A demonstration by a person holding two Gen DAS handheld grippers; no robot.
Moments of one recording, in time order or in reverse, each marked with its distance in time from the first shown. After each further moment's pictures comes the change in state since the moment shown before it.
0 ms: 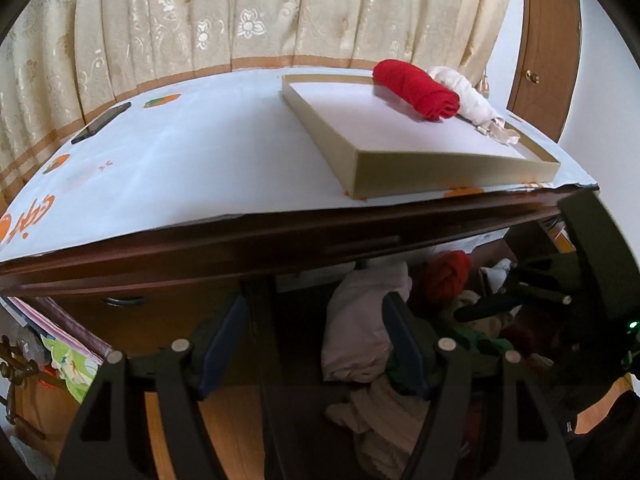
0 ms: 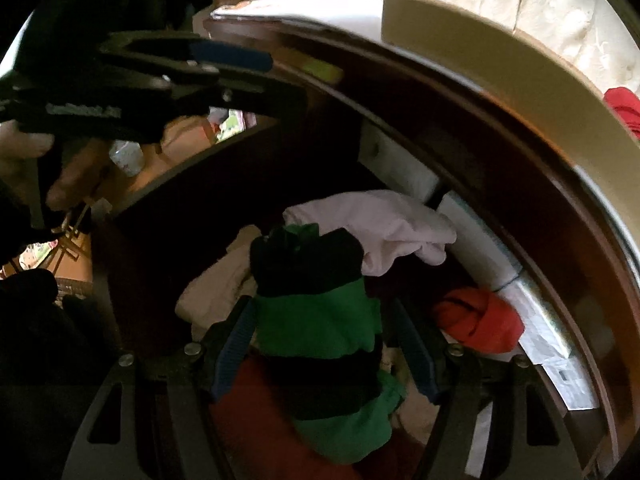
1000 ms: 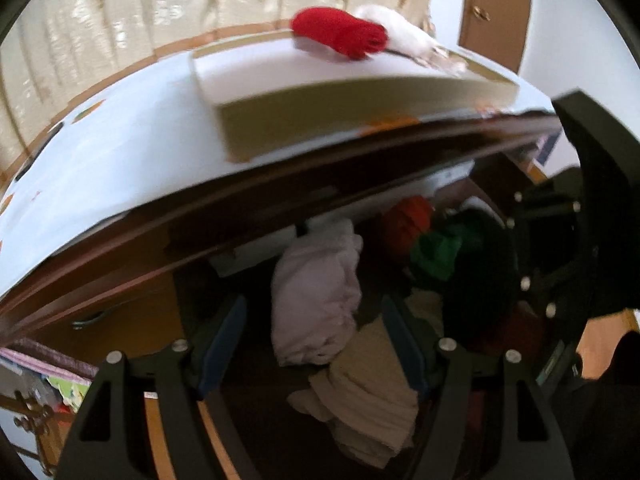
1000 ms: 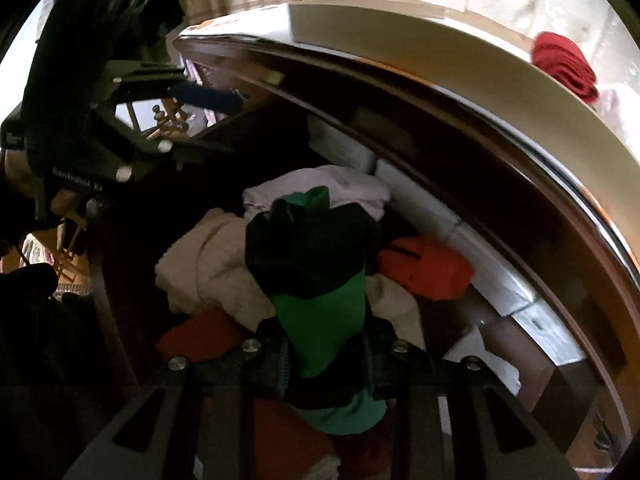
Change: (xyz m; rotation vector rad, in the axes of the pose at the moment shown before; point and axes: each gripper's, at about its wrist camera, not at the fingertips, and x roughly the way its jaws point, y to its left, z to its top) left arm 0.025 -0.050 -0.005 0.221 0.152 -0.095; right arm -0.035 -0.035 -0.033 0.106 -0.032 -0.037
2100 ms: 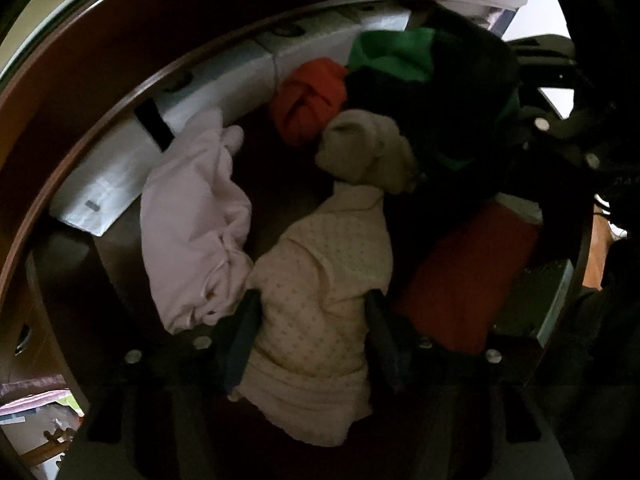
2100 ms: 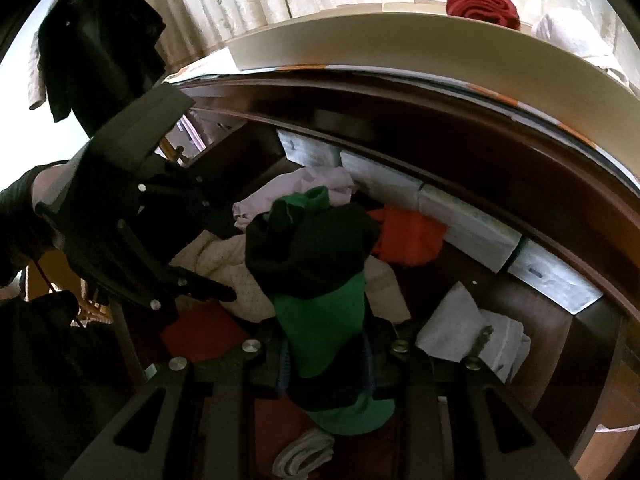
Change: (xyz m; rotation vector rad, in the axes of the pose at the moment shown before) left arm 0.069 -0.062 -0.021 0.204 0.386 -0.170; right arm -0.021 -0.039 -0.035 0.181 -0.093 0.095
